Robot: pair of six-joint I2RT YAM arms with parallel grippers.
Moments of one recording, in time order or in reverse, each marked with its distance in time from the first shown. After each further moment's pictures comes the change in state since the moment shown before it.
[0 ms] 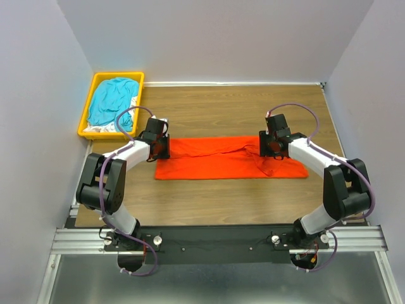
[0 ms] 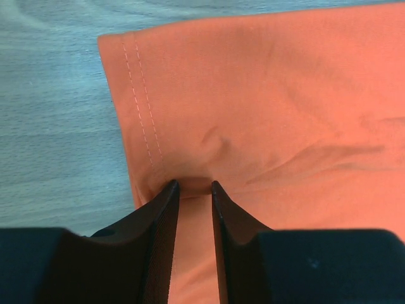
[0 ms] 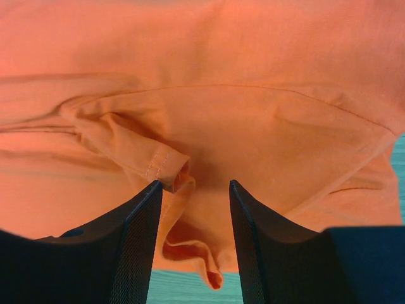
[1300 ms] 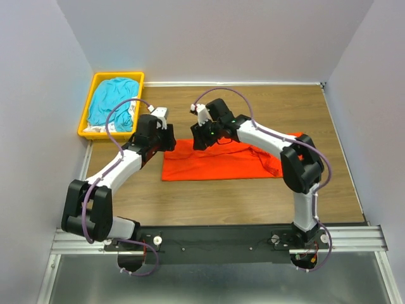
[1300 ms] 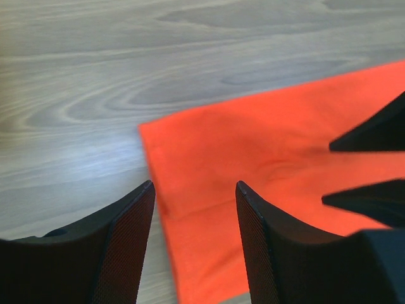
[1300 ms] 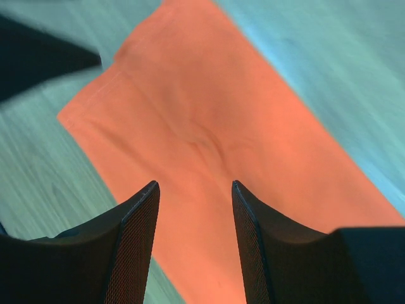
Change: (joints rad) left arm 0.008 -0.274 -0.072 0.150 0.092 0.053; right arm 0.397 0.510 0.646 0.005 -0.548 -0.207
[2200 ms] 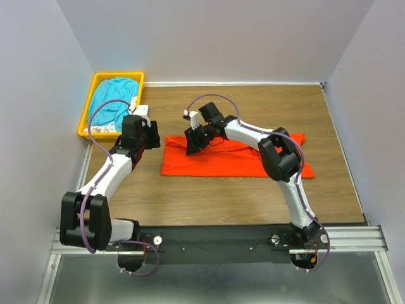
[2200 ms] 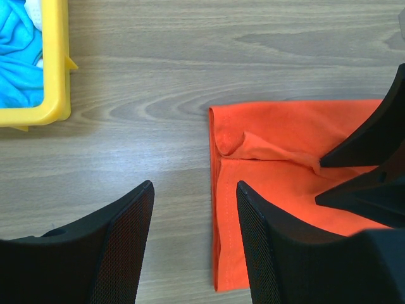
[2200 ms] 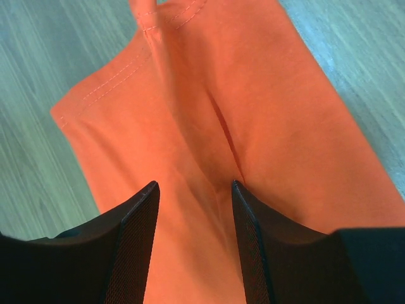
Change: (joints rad) left arm 0.106 -0.068 -0.034 0.006 -0.075 0.016; right arm -0.022 0.242 0.171 0.007 -0.174 -0.010
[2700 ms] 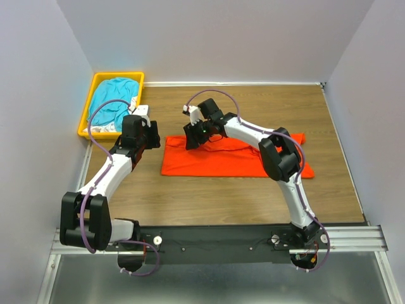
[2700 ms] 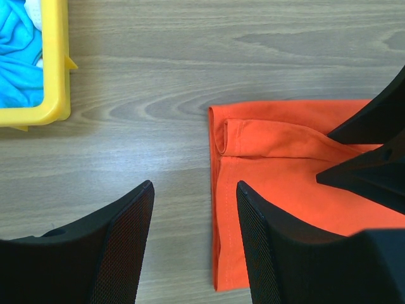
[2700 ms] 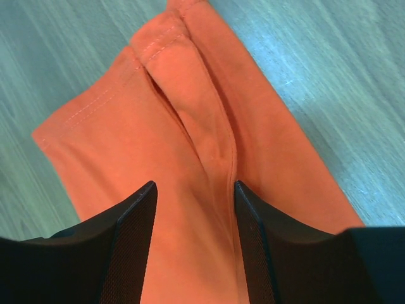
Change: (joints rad) left arm 0.000 0.000 0.000 0.000 0.000 0.000; right arm 0.000 0.001 0.049 -0.004 0.095 -0.006
